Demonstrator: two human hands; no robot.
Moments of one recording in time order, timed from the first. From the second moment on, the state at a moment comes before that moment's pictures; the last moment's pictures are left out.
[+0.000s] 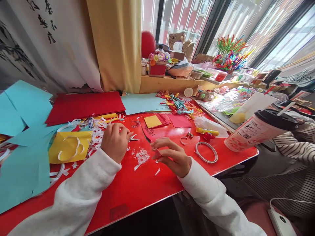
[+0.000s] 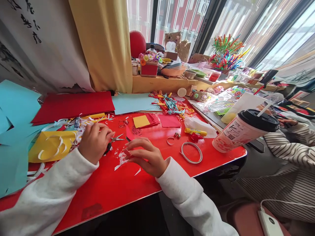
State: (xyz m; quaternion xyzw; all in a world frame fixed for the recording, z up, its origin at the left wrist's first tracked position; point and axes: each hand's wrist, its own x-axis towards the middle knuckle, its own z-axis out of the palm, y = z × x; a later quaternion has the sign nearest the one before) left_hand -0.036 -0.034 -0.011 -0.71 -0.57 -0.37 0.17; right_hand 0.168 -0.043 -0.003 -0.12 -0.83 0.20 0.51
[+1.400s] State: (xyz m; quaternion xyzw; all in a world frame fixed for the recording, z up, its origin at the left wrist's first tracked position) left_hand -0.013 -0.048 -0.004 -0.58 -0.52 -0.53 -0.34; right_hand 0.149 -0.039 -0.027 -0.26 -0.84 -0.02 0.48
